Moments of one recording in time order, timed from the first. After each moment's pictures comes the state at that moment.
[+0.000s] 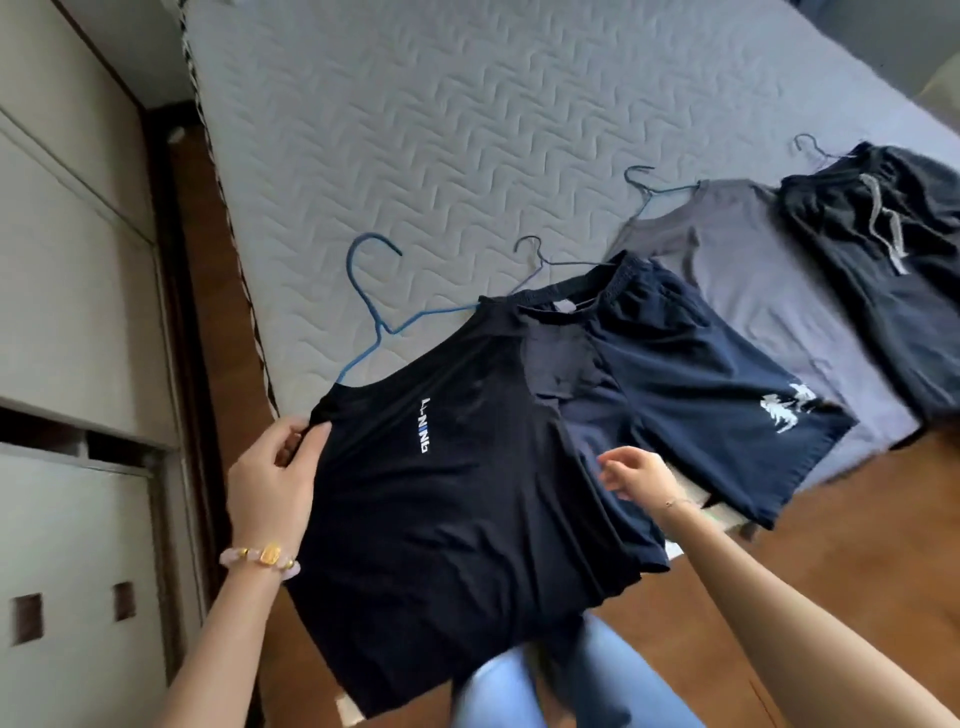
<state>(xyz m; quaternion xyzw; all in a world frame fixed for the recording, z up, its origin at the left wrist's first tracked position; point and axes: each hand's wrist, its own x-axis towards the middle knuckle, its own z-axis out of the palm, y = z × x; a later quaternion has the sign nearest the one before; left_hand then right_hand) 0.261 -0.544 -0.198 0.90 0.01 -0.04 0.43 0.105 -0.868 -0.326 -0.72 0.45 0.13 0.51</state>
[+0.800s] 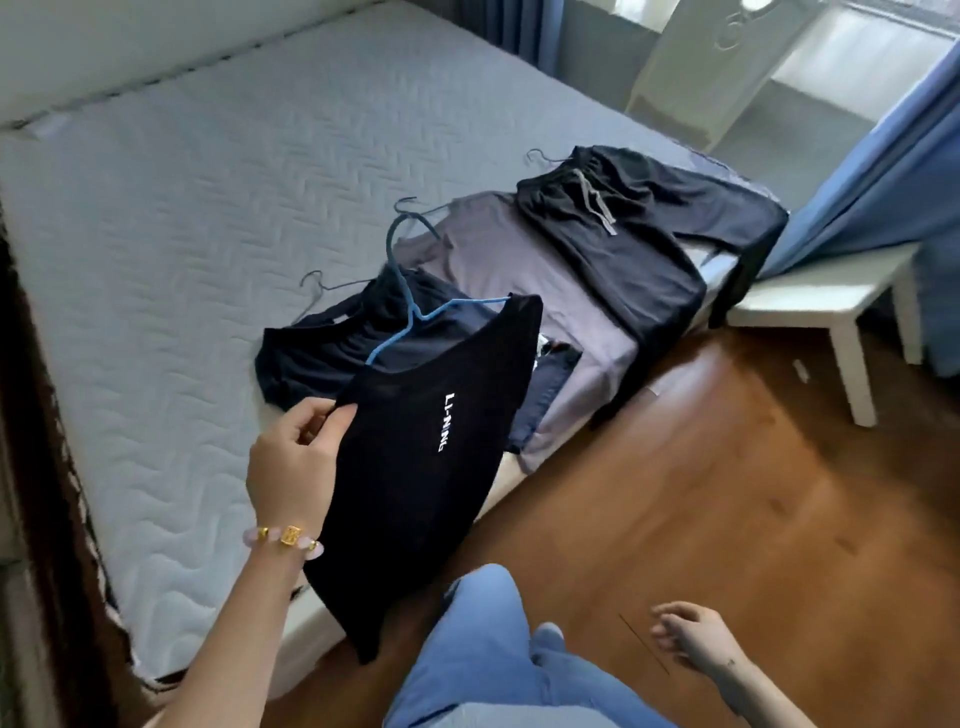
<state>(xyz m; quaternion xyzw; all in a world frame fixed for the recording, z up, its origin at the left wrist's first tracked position) -0.037 -0.815 -0.115 0.87 -0.11 -0.07 0.48 -0.381 -0.991 -0.315 -0.49 0.65 0.11 0.57</state>
